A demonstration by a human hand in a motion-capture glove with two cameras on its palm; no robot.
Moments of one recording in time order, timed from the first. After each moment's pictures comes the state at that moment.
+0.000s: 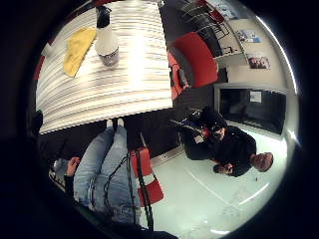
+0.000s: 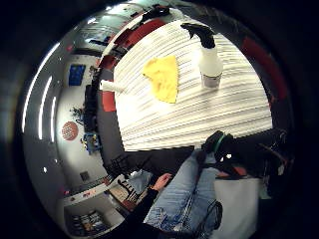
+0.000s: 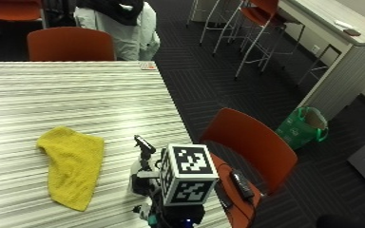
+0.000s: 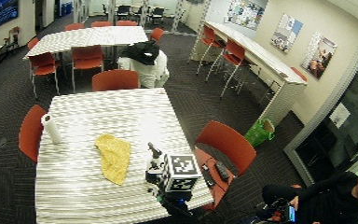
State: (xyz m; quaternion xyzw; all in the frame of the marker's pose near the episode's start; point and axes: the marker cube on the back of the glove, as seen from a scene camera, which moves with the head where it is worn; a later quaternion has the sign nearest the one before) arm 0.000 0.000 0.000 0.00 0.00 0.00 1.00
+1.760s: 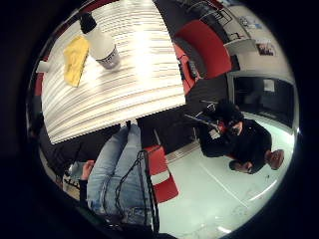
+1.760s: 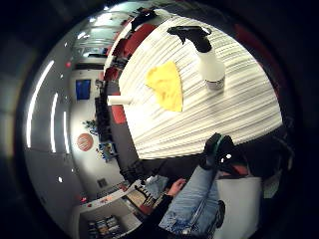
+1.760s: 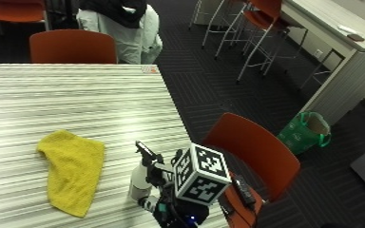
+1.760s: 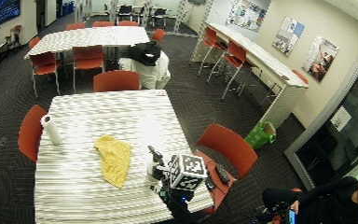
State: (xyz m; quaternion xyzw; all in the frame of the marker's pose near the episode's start) arm 0.020 -0.017 0.019 -0.01 -0.12 0.07 0.99
